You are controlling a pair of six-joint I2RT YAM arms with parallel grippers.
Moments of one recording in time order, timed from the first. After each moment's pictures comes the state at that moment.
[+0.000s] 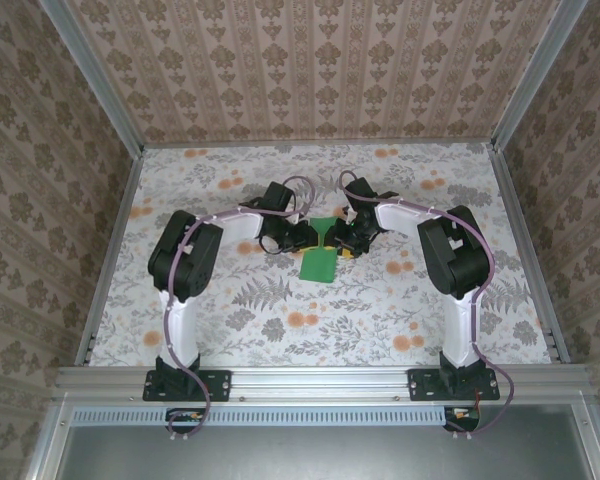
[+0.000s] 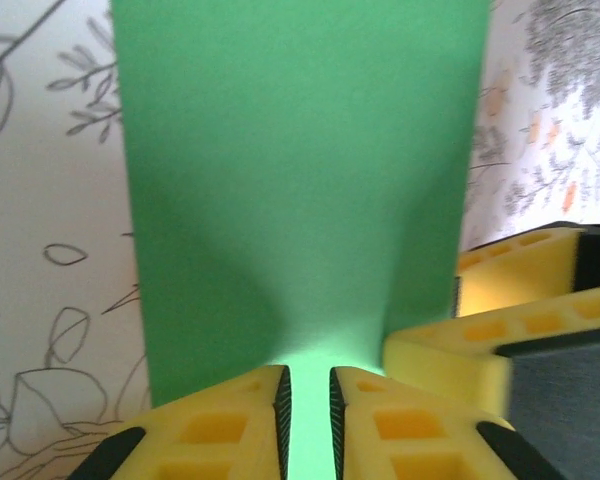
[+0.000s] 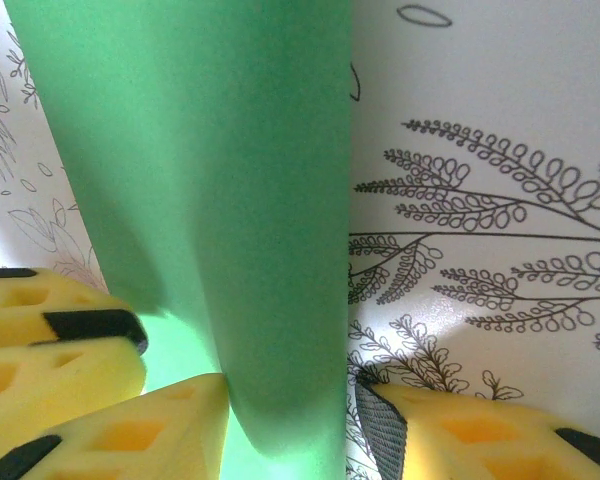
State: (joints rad) left arm -0.56 2.06 1.29 -0.32 0.61 -0.58; right arm 0.39 2.06 1.35 -0.59 -0.42 0.68
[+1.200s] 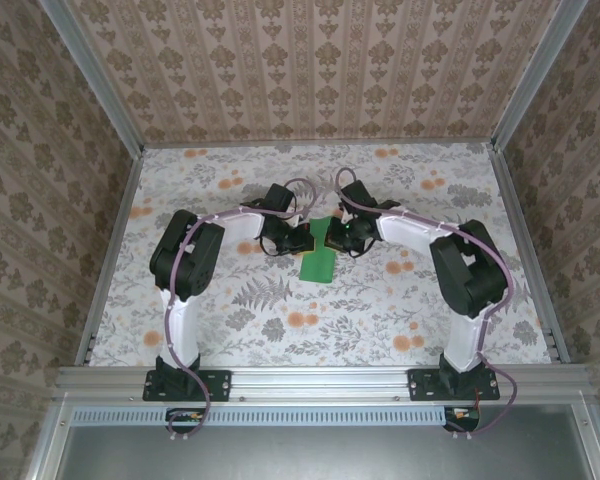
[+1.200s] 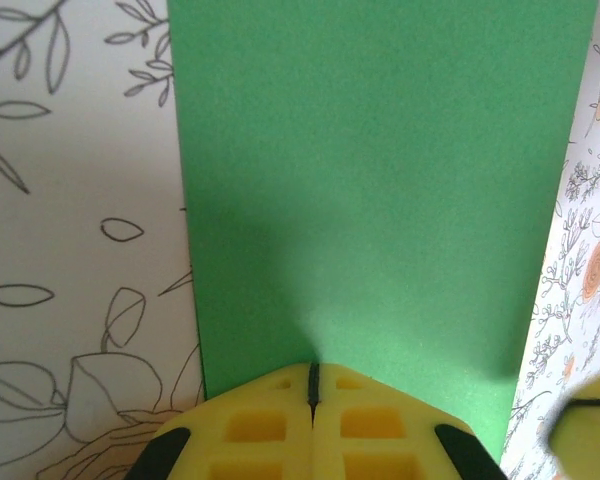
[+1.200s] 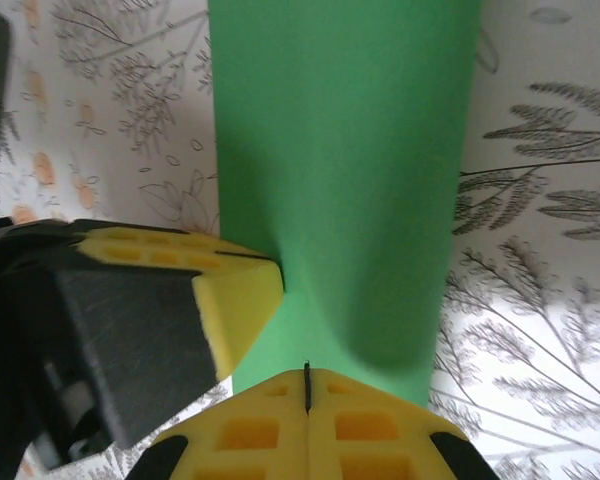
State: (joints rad) left arm -0.56 2.07 1.30 -0.37 0.56 -0.52; right arm 0.48 1.89 1.24 -0.44 -0.32 0.78
